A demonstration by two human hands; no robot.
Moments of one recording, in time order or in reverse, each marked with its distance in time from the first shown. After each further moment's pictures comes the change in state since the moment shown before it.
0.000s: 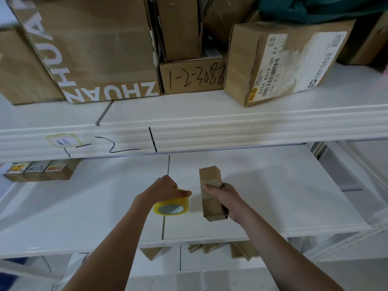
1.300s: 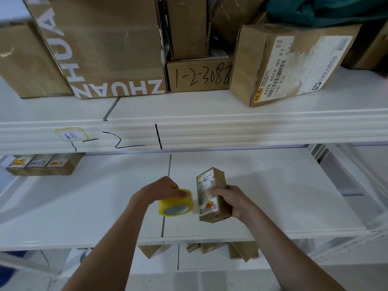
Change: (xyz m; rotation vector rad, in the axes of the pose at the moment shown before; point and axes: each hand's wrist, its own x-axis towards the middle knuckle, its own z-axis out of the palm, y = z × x) left_hand -0.004 -0.011 0.000 -0.210 -0.146 -0.007; right_hand 0.002 0.001 -0.014 -0.029 -0.034 0.040
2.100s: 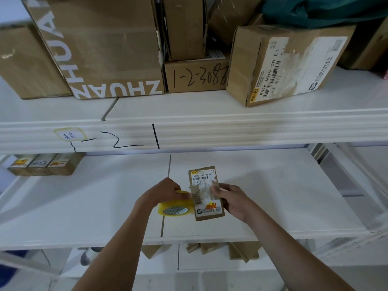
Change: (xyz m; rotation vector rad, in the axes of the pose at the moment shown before) left_hand -0.002 0.005 0.012 -0.044 0.046 0.012; right_hand -0.007 0.001 -0.010 0.202 -0.155 -0.084
